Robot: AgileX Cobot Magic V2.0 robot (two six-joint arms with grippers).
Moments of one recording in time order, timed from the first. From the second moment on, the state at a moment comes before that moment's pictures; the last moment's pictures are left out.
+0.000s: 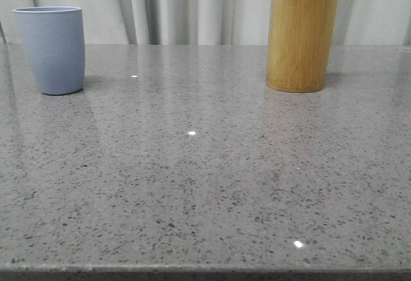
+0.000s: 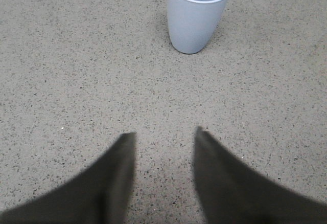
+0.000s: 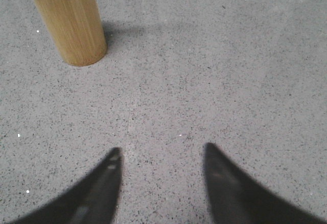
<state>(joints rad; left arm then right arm) -0.11 0.63 -0.88 -0.09 0.97 -0.04 0.07 0.41 -0.80 -0.03 0.96 0.15</state>
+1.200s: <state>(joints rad) -0.11 1.46 -1.38 -0.17 0.84 -0.01 0.07 0.41 -0.80 -0.03 0.94 0.14</state>
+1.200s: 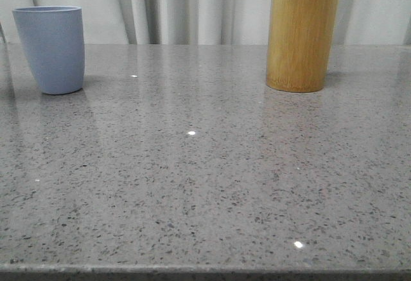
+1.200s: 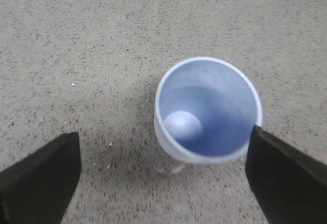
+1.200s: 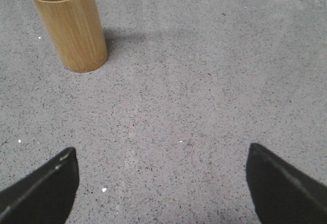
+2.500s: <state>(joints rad) -0.22 1.67 -1.62 -0.22 0.94 -0.01 0.07 0.41 -0.80 -0.03 0.94 0.14</state>
